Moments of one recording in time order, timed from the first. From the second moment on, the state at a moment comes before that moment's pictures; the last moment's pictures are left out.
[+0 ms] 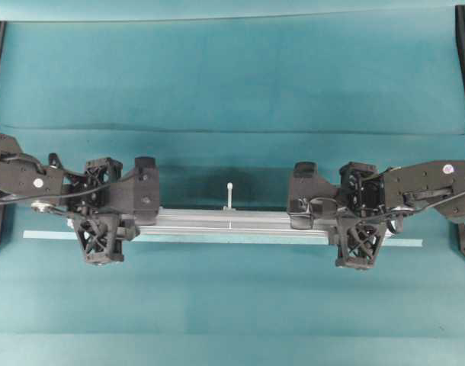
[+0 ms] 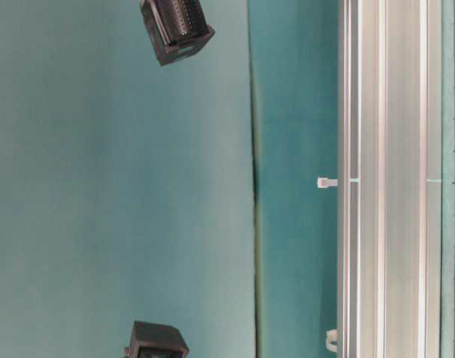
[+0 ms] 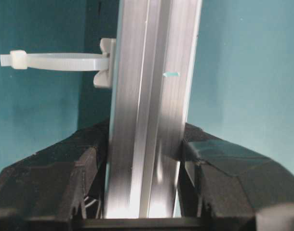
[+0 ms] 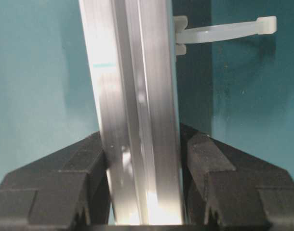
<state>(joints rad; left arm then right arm) -0.02 -0.08 0.88 0.03 0.42 -0.12 0.01 -0.03 0.80 0.04 0.60 0.10</state>
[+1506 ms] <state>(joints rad) -0.02 -0.09 0.89 0.03 0.40 -0.09 0.00 -0.02 0.79 0.05 0.58 0.11</state>
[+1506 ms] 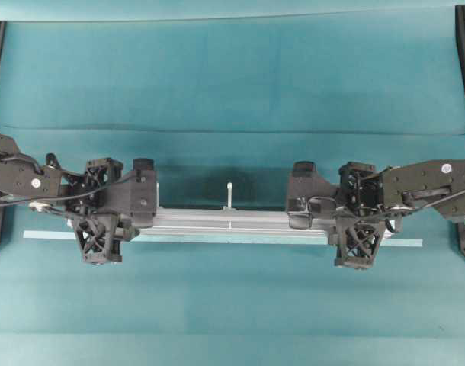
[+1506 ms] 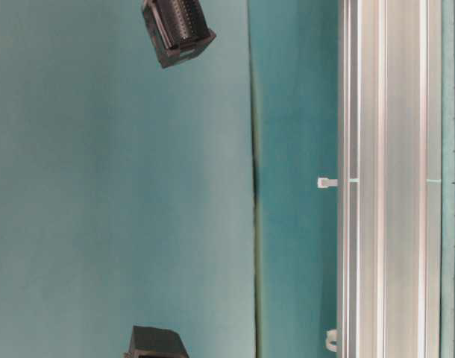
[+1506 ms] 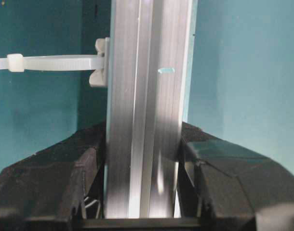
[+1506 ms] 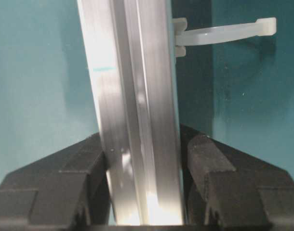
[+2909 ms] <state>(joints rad) 0.00 -0.85 1.00 0.02 0.40 -0.10 -0.04 -0.64 0.86 0.05 0.43 0.12</state>
